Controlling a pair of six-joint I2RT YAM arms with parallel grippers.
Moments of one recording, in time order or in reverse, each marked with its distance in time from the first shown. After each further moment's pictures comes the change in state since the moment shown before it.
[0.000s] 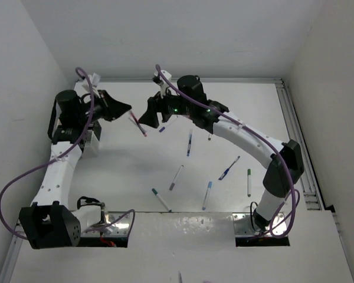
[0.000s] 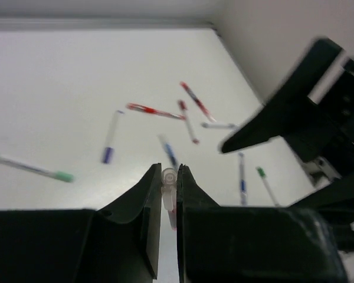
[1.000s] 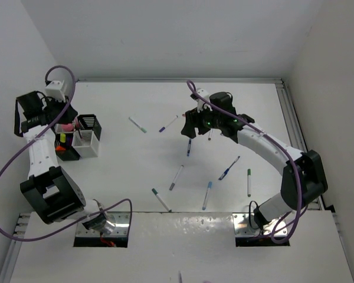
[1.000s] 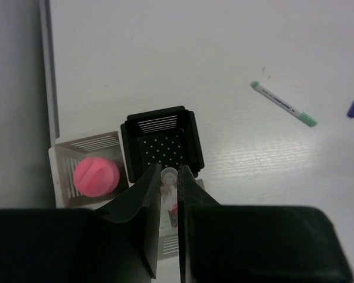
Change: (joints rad) left arm 0.462 0.261 0.211 -0.365 -0.273 0.756; right arm -0.243 -0.210 -0.444 -0.104 0.105 -0.077
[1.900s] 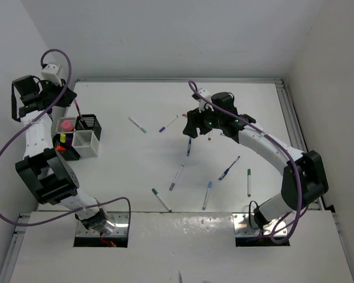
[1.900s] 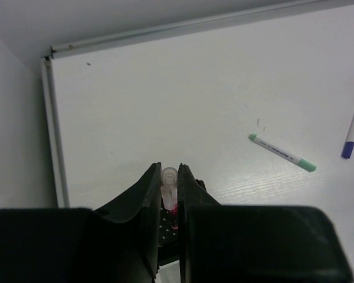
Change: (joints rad) left arm -0.021 0.186 0.205 0.126 0.122 -0.027; right arm -0.015 -0.006 -0.013 -0.002 0.000 -0.008
